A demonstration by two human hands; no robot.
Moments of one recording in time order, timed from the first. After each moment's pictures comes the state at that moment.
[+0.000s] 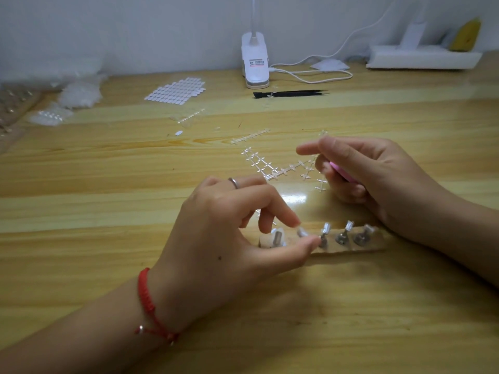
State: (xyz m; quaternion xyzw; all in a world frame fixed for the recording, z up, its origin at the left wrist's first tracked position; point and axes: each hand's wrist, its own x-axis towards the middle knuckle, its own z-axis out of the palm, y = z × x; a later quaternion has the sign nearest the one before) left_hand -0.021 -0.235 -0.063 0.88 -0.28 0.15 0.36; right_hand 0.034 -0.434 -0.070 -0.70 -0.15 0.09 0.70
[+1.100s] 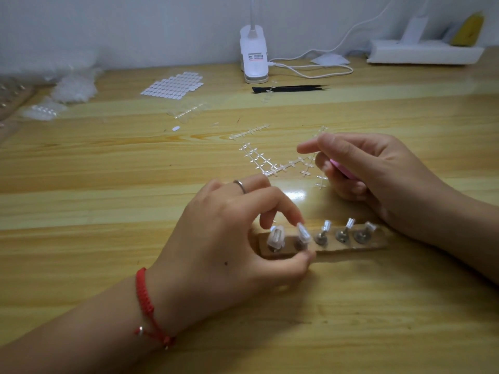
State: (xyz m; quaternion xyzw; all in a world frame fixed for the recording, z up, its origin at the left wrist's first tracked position) left_hand -0.020 -0.233 -0.067 0.90 -0.29 0.10 0.32; right_hand 0.034 -0.433 -0.071 -0.70 -0.15 0.08 0.69
